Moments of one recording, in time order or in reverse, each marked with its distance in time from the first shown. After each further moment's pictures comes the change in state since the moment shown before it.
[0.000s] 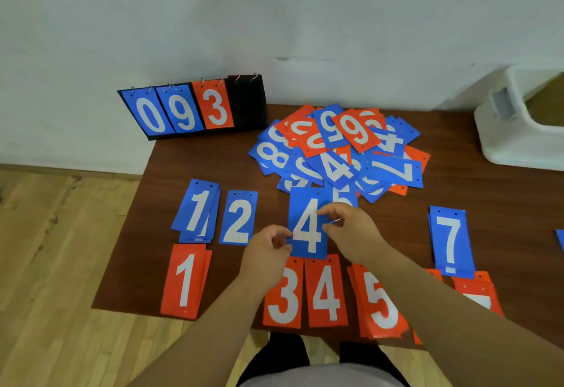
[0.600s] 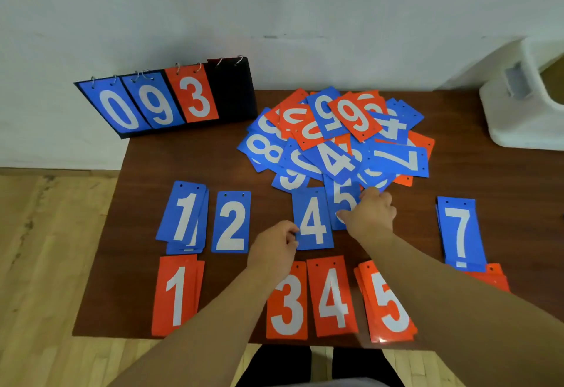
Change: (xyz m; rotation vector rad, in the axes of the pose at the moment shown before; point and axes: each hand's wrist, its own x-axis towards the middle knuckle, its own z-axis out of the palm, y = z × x) left_hand 0.064 -0.018 0.024 0.303 -0.135 0.073; right_hand 0.070 0.041 0.008 -0.392 0.306 0.511
